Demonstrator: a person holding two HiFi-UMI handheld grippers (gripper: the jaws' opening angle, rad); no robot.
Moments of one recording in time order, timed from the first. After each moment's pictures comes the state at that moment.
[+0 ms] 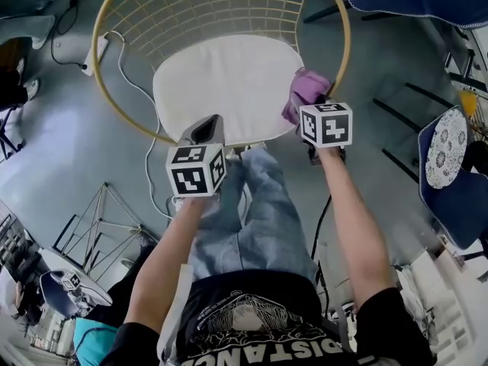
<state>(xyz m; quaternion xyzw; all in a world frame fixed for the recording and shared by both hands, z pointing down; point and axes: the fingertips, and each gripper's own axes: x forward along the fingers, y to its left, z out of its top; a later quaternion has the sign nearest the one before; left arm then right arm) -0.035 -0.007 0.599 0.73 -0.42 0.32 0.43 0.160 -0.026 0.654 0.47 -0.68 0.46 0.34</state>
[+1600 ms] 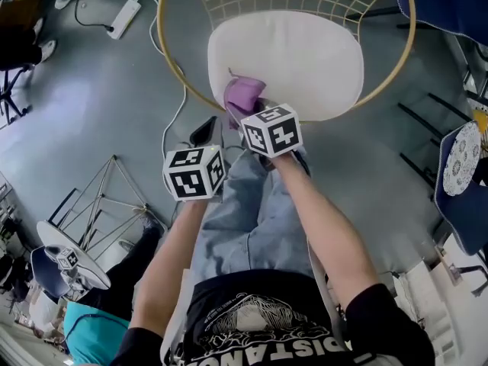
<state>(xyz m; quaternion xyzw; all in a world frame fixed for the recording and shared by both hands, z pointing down) -0.187 0.063 0.602 0.68 -0.48 0.31 0.45 -0.157 0.040 0.645 0.29 -0.78 0.50 0.24</state>
